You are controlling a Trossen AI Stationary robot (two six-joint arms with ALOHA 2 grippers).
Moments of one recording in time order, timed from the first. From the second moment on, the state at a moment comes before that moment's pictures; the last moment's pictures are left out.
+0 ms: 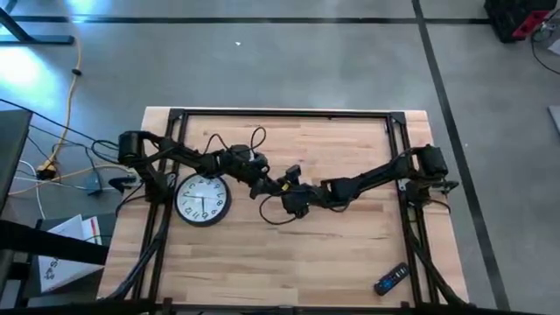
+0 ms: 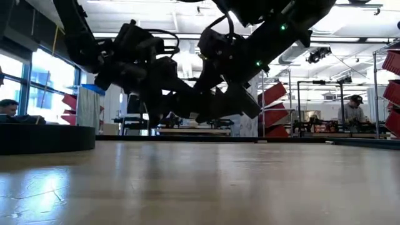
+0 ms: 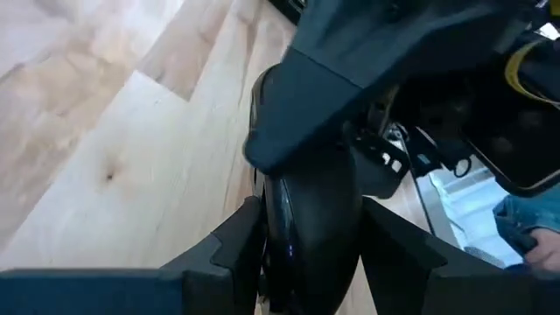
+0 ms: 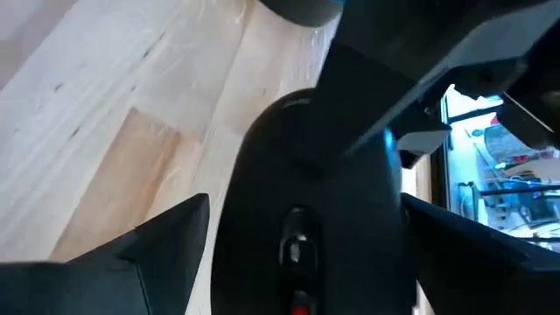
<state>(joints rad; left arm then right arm) 0.22 1.70 0.59 0.71 0.50 -0.57 0.15 1.86 1.03 0.12 0.48 -0.63</state>
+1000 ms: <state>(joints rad) 0.21 1.70 0.58 0.71 0.50 -0.57 0.15 1.86 1.03 0.11 0.46 -0.57</state>
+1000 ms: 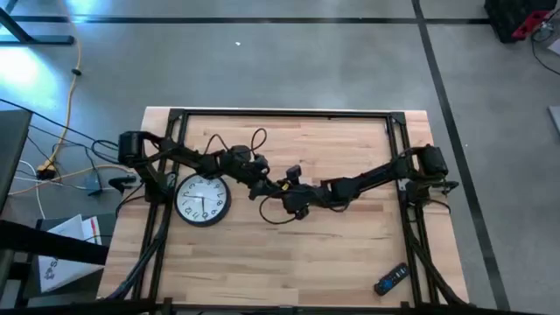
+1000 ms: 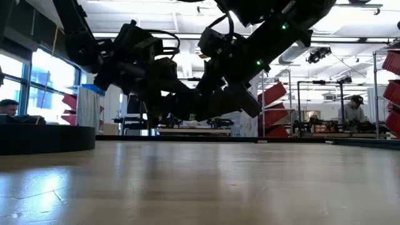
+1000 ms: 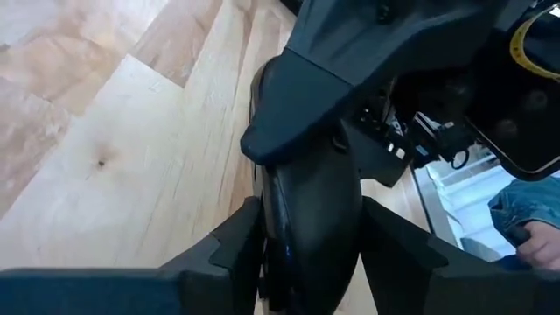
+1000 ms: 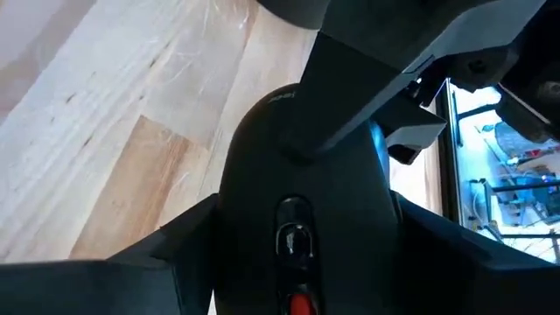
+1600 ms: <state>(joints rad) 0.24 1.70 0.59 0.72 0.49 -0.46 0.14 1.86 1.03 0.10 0.40 -0.42</state>
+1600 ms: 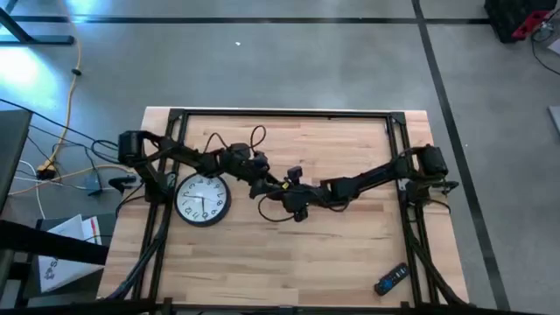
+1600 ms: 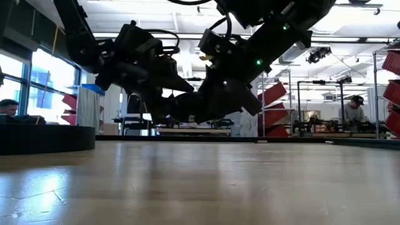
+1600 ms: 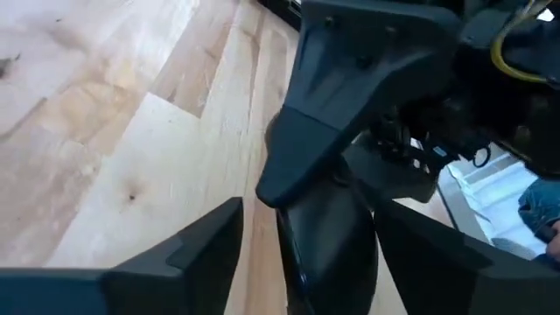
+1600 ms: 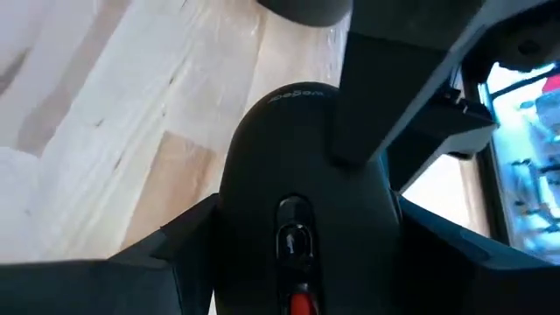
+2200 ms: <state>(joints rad) 0.34 1.26 0.58 0.33 0.22 -0.08 -0.01 1.84 1.03 -0.01 0.05 -0.07</state>
